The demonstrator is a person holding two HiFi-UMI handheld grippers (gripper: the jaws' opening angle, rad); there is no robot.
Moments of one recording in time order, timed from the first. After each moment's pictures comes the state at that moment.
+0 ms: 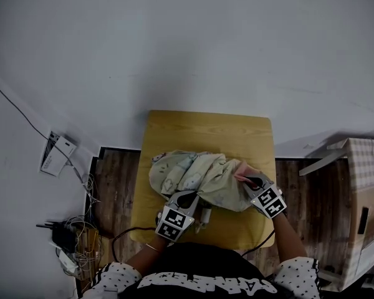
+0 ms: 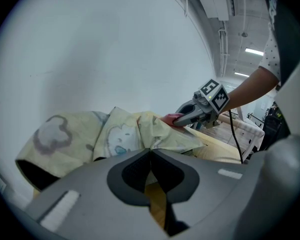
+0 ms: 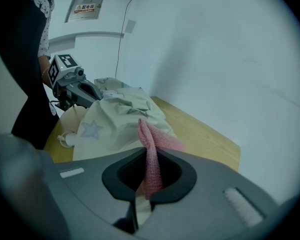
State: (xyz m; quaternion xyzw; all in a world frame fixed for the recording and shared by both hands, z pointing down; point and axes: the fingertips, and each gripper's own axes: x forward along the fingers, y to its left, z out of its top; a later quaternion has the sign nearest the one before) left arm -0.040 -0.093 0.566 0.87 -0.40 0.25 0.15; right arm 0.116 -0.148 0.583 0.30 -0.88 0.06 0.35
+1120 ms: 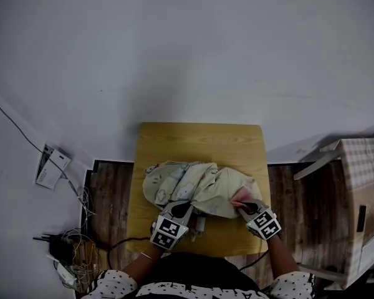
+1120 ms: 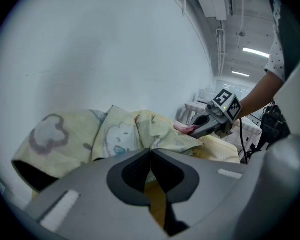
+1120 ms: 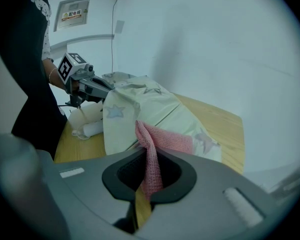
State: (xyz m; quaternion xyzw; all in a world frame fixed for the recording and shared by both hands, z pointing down) left arm -0.039 -0.091 0.571 0.88 -0.38 0.25 0.15; right arm 0.134 -0.083 0.617 0.32 -0.87 0.14 0.34
